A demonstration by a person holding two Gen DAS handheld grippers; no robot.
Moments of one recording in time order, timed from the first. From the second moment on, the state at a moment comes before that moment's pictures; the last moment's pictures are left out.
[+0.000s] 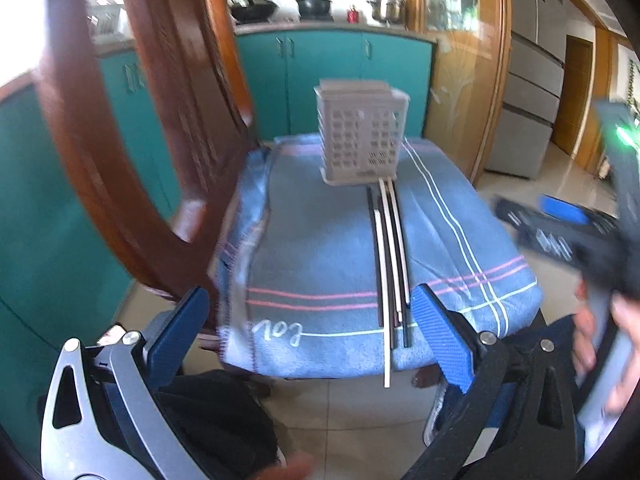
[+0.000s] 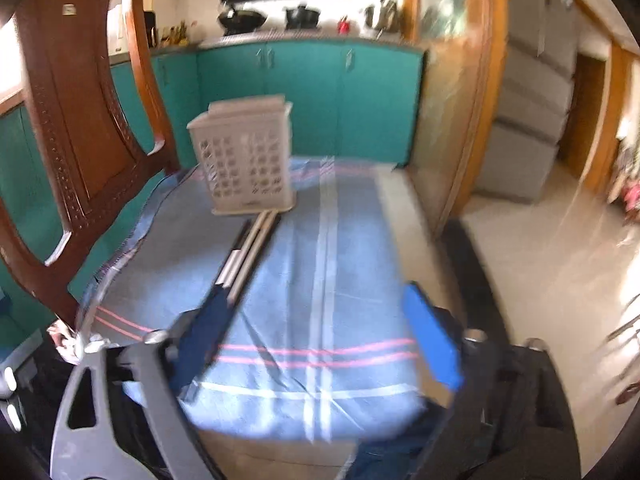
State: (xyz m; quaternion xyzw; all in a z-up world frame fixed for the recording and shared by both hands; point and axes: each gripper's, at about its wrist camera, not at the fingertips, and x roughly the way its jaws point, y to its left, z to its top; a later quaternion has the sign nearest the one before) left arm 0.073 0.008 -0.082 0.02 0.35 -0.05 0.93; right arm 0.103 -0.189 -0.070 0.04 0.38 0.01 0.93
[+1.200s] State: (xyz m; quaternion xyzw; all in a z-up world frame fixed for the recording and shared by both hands) left arm 0.287 -0.056 -0.185 -0.01 0.51 -0.21 0.84; right arm 0.278 -0.182 -0.127 0.06 0.53 0.08 0.84
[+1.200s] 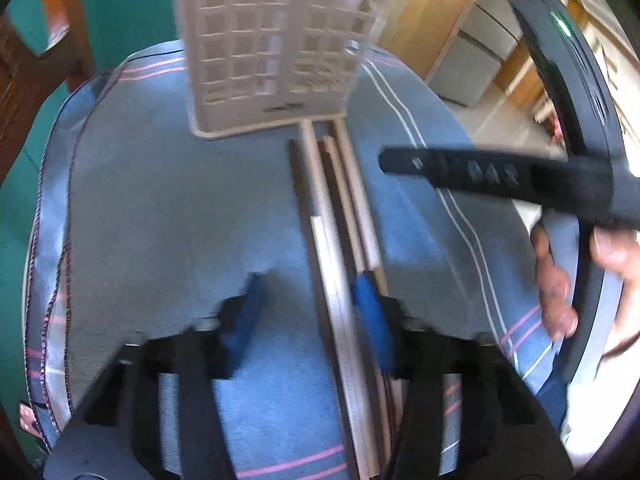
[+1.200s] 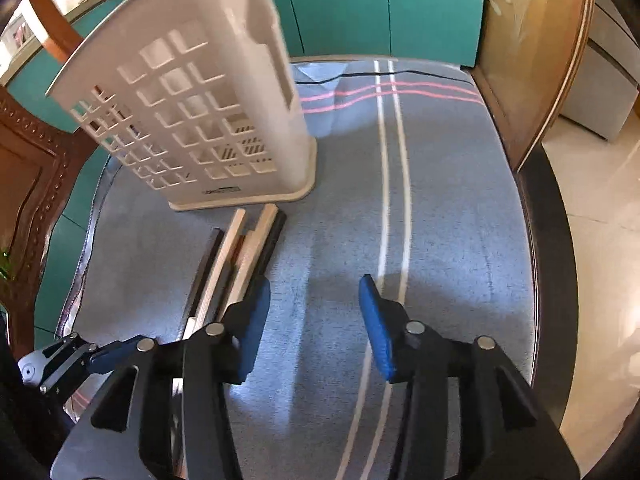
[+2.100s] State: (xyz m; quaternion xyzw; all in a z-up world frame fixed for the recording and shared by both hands) left arm 0.283 -0.018 -0.177 -0.02 0.52 -0.13 0.85; right arm 0.234 -0.083 -0.127 0.00 0.51 0.15 0.85
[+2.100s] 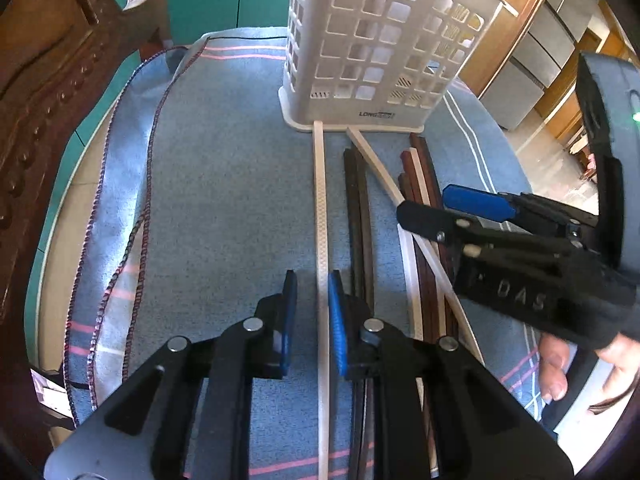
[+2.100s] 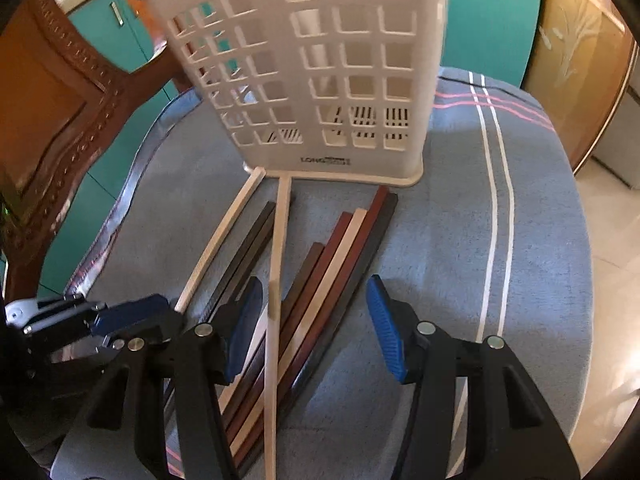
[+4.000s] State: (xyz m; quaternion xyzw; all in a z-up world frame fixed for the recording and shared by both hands) left arm 0.285 0.003 -0.176 -0.05 0.50 -0.10 0.86; right arm 0.224 -0.153 -0.125 0.06 0.52 0.10 0.85
